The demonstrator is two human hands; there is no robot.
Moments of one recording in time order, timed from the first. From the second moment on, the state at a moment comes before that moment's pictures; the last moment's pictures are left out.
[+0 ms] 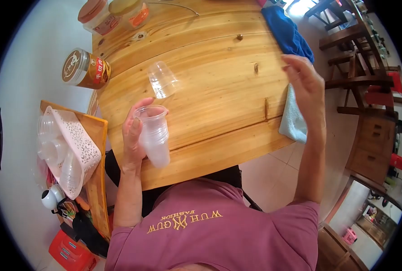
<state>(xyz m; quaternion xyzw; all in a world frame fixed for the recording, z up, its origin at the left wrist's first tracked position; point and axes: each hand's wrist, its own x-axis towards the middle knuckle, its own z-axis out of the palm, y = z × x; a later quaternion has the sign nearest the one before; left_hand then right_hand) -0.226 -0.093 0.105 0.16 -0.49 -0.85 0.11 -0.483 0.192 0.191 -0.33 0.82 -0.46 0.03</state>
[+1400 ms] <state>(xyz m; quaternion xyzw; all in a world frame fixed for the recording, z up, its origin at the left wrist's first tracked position) -0.234 -0.102 0.111 0.18 -0.44 -0.88 0.10 -0.456 0.242 0.145 -0.33 0.92 -0.15 -0.12</state>
